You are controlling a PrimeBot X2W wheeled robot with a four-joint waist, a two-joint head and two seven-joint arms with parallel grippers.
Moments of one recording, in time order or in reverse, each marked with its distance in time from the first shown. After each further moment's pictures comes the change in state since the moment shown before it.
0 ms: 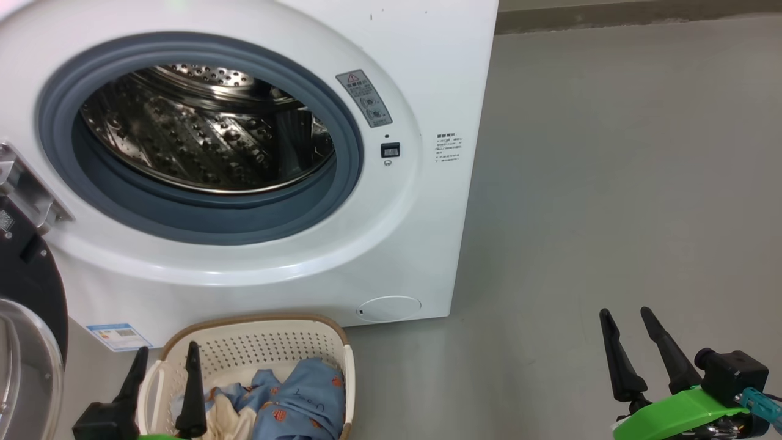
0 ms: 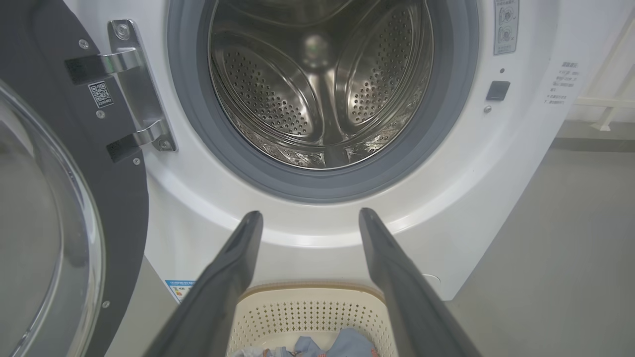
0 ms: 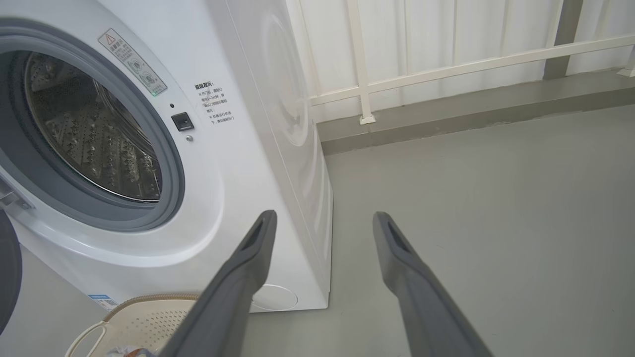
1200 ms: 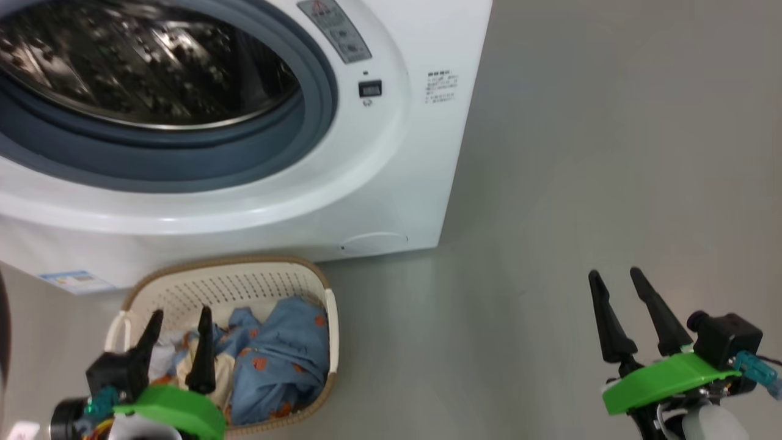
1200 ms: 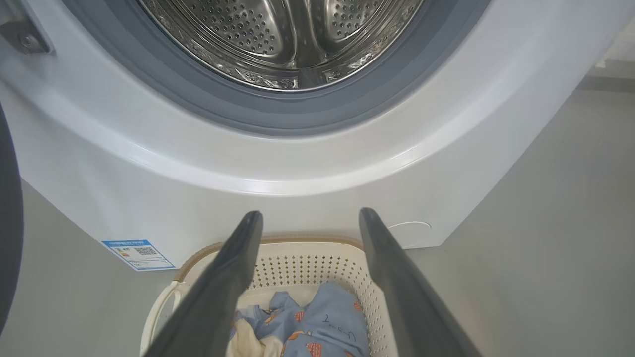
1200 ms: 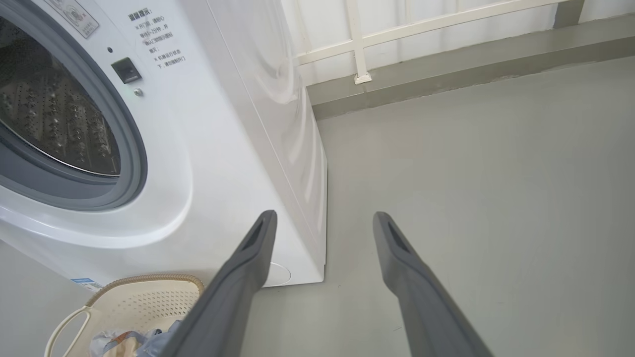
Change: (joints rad) left arm -0.159 -0.001 -0.012 0.176 -0.002 -0.061 0.000; right arm -0.086 0.002 0.027 0.007 0.010 0.000 0.000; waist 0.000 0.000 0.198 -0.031
